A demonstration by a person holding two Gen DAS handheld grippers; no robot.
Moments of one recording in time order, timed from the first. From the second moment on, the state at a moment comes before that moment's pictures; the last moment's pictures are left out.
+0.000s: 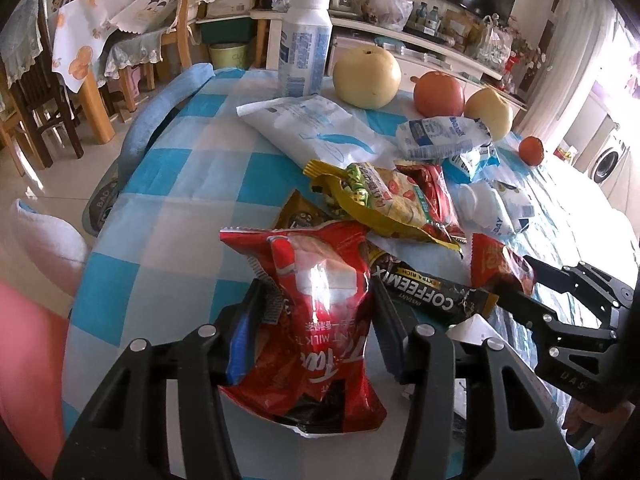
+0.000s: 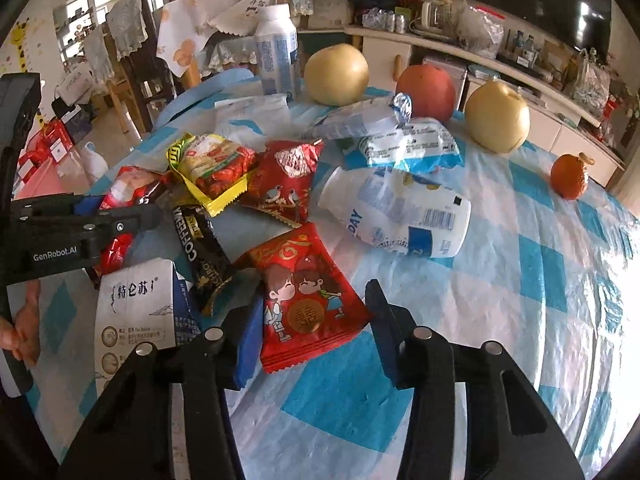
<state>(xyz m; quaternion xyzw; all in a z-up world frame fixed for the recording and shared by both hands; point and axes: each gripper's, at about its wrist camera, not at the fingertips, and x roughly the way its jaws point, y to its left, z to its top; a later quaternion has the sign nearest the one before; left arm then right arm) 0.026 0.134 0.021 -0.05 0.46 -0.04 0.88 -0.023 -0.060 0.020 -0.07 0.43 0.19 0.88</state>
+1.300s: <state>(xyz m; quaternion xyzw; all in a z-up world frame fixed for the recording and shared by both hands) -0.034 0.221 0.095 -0.12 0.35 -0.04 0.93 -0.088 0.000 0.083 0.02 0.36 0.25 0.90</state>
